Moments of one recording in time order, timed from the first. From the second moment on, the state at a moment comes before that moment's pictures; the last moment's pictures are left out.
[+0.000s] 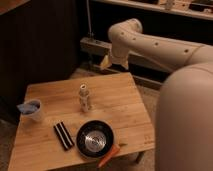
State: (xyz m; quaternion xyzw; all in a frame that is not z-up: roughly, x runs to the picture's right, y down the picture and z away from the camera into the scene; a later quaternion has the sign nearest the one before) arm 0.066 -0.115 0.759 -0.16 0.08 0.69 0.70
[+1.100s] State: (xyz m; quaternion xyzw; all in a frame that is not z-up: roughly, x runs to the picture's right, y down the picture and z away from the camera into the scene) arm 0.033 0.043 0.680 -0.23 0.11 0.69 0.67
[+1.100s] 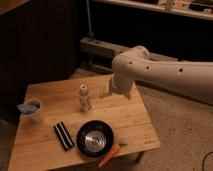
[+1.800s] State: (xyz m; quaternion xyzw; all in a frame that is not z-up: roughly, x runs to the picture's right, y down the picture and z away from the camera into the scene) arm -0.116 0.048 0.683 -0.33 0.02 0.56 0.76
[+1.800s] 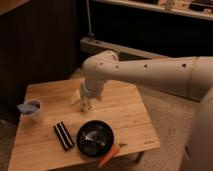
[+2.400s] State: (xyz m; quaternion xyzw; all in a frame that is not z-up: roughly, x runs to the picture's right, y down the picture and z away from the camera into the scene) arm -0.161 -0.013 0.704 -0.32 -0.03 0.51 0.80
